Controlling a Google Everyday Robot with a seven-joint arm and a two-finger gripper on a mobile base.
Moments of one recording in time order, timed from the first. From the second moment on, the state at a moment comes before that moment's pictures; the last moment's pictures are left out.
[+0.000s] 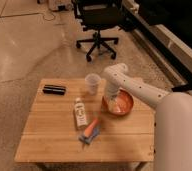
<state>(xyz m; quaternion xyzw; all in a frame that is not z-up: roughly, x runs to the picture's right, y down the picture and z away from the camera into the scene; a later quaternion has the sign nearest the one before) 0.093 0.108 0.908 -0.37 -0.09 -0.11 0.92</state>
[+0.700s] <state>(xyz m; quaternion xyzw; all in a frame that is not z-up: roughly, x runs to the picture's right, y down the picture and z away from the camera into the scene) 0.088 0.110 0.909 -0.37 -0.10 -0.11 0.92</state>
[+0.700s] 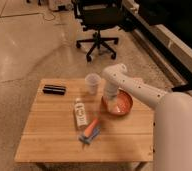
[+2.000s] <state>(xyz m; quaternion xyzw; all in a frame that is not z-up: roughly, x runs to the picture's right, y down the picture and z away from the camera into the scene) 0.080 0.111 0.910 -0.37 -0.11 -0.12 0.91</state>
